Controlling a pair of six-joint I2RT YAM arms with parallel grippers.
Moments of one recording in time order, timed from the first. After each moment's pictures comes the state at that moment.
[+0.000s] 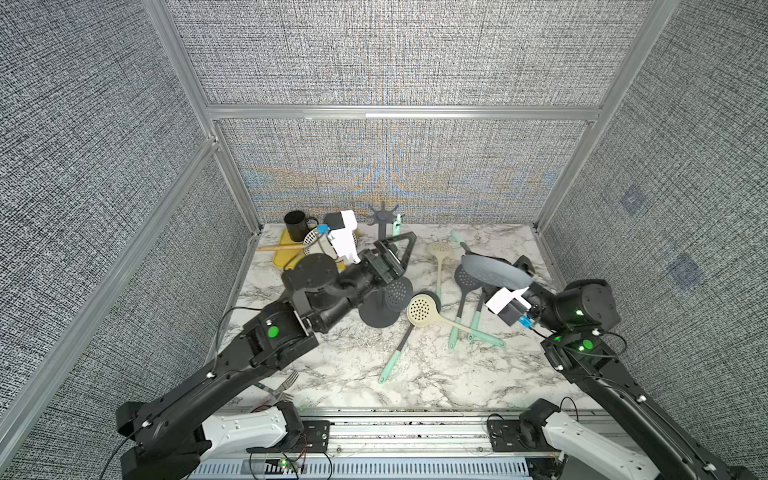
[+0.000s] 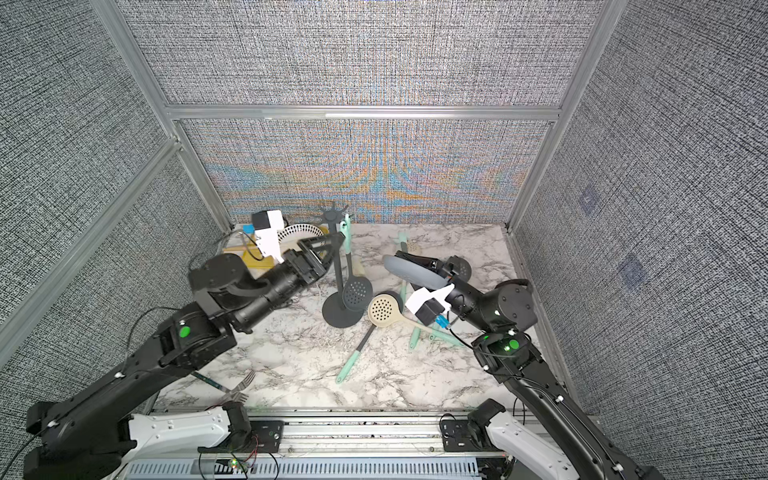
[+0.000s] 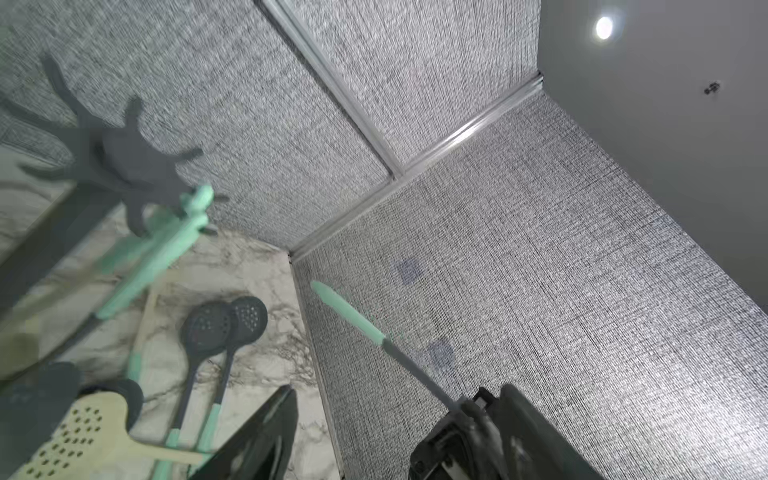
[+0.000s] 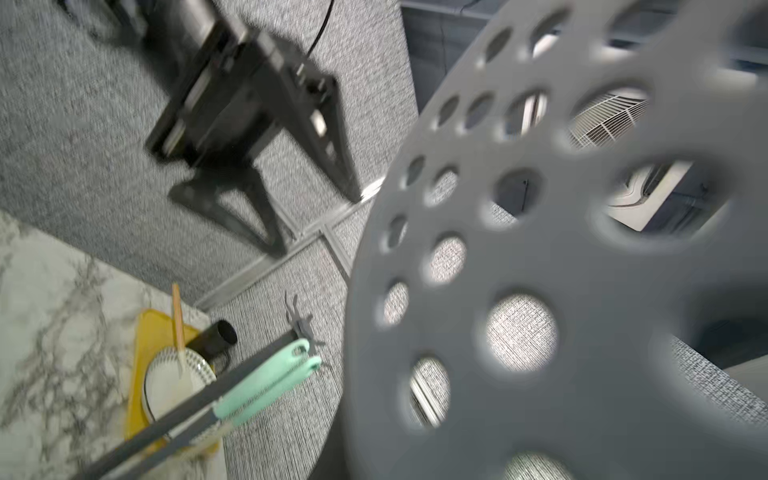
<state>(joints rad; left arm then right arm) -0.99 1.08 1.44 -0.33 -0.21 -0.96 0.58 0.83 0.91 0.30 -0.44 -0.94</state>
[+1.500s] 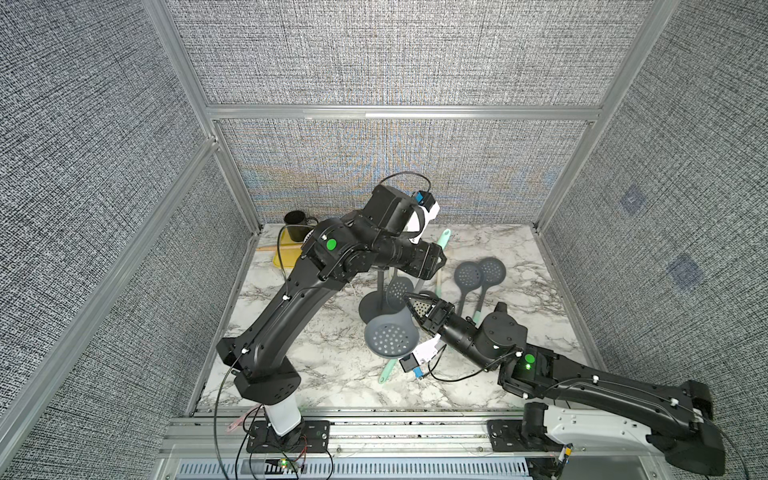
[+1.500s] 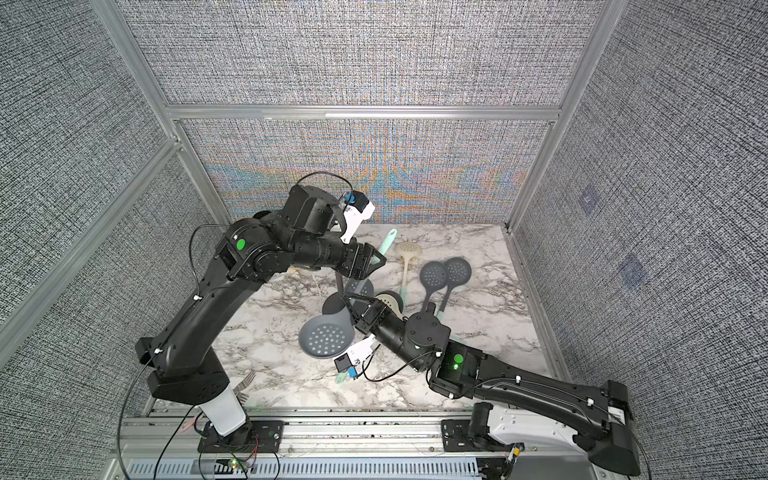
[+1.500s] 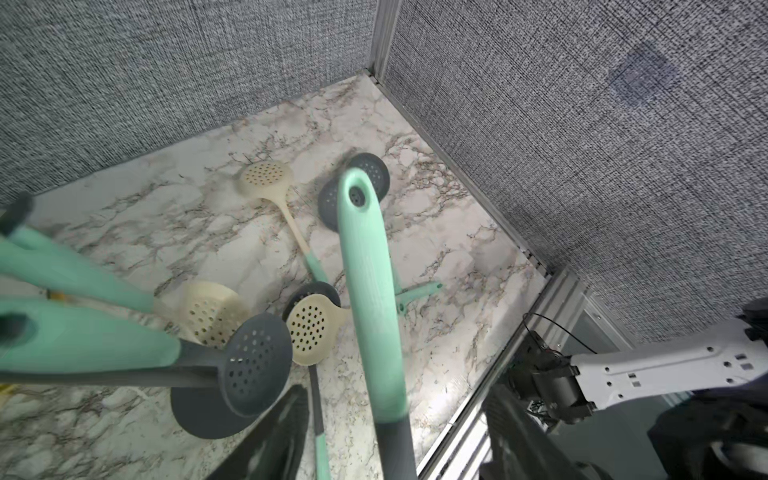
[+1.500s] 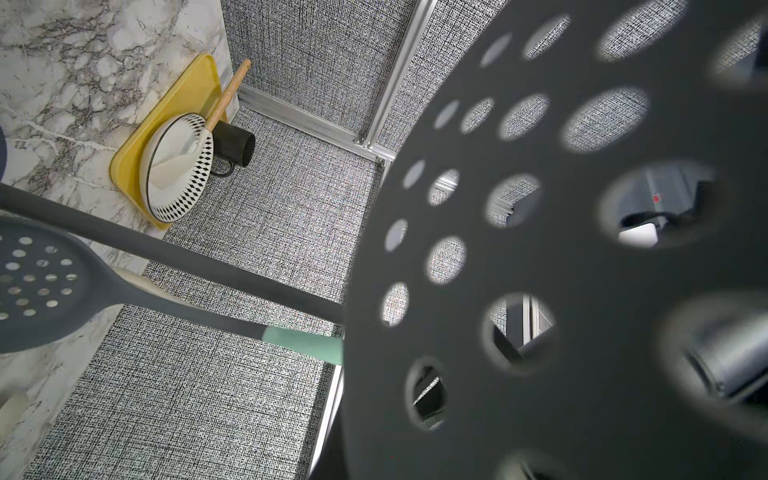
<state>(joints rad) -0.92 1.78 2.41 -1.30 0.10 -0.28 1.18 1.00 0.85 0.21 0.31 -1.95</state>
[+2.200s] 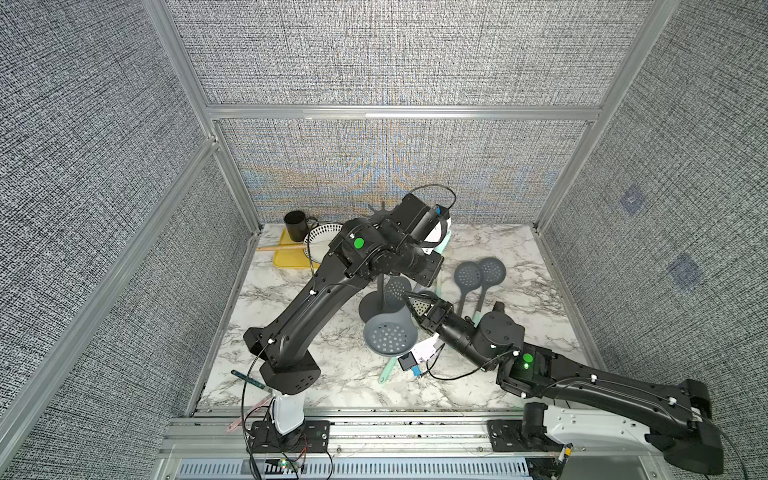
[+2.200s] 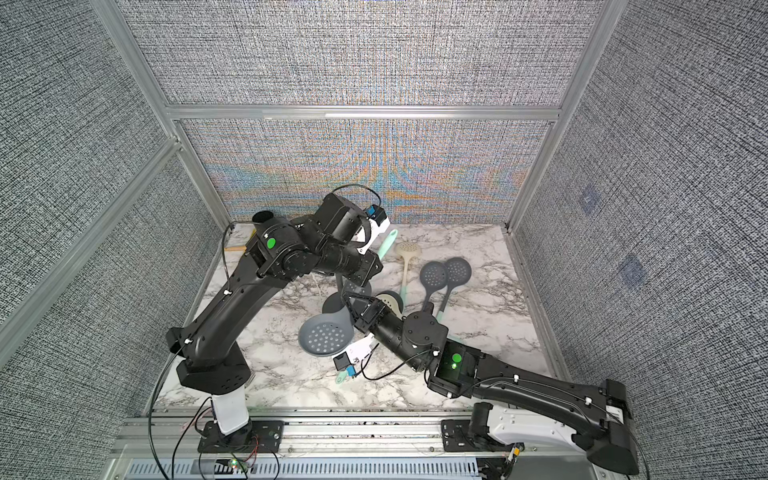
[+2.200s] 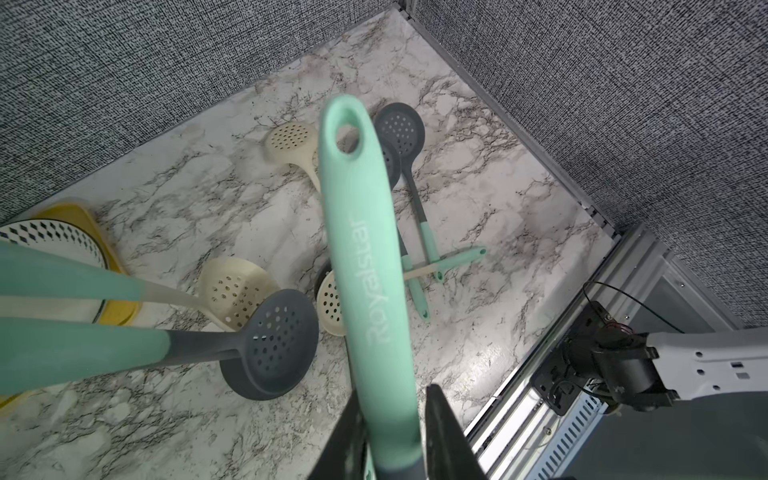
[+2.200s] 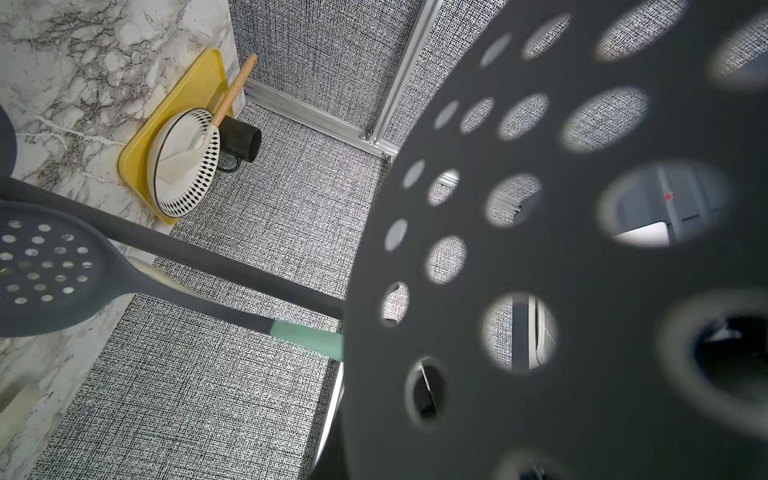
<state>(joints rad) -0.98 1.88 2.50 -1.43 0.00 -0.26 1.18 1.01 0.85 0.21 0.33 -1.95</state>
